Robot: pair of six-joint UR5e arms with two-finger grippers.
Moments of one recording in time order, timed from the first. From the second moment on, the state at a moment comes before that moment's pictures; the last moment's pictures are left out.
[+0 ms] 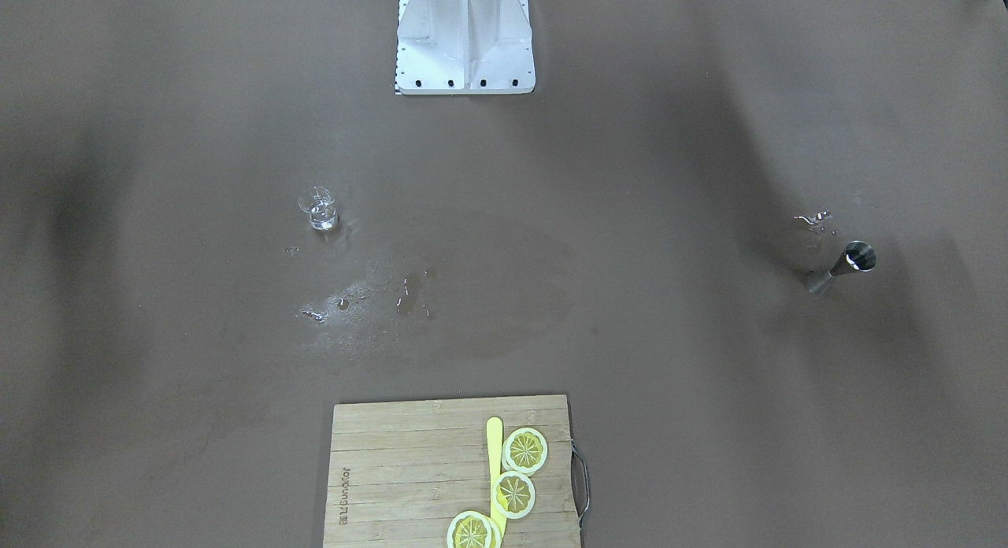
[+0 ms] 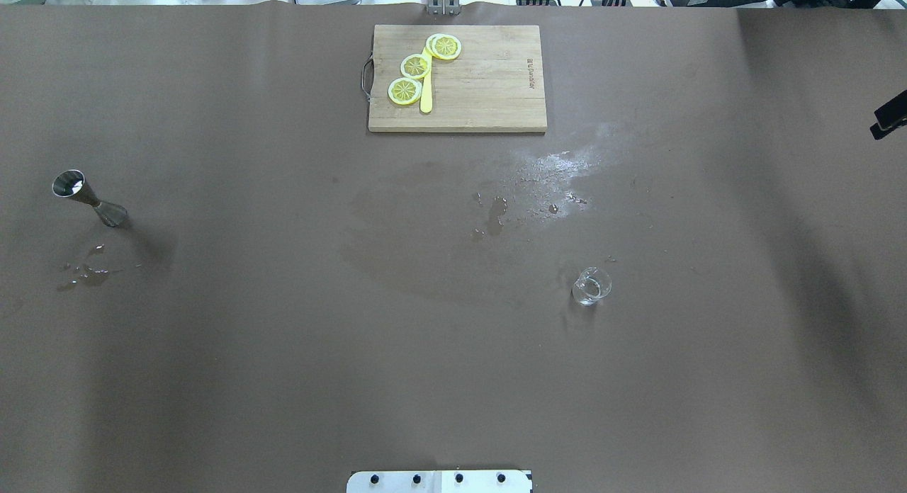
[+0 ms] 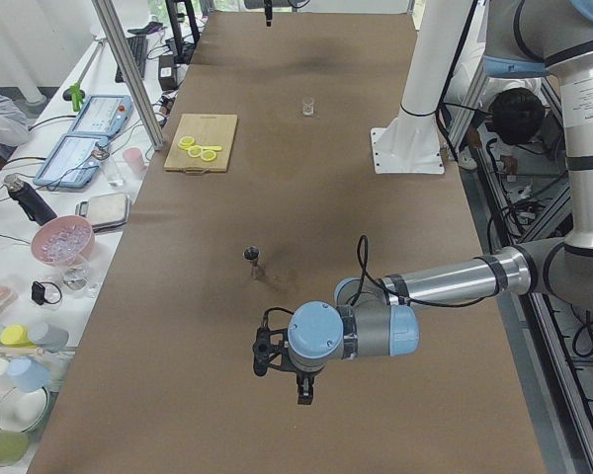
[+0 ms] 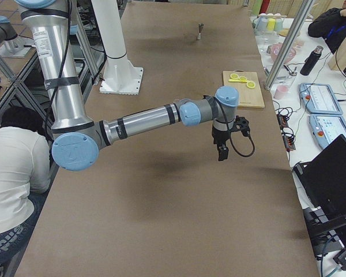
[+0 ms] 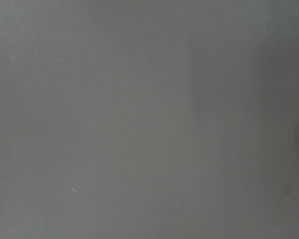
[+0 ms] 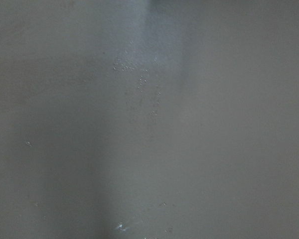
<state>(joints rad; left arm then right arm) -1.73 -1.30 -1.62 -1.70 -2.44 0.13 1.35 -1.42 1.69 -1.60 2.21 0.16</state>
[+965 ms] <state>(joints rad) -1.76 -1.31 -1.63 -1.61 -2.43 0.13 1.50 -1.53 1.65 -1.60 2.37 -0.09</state>
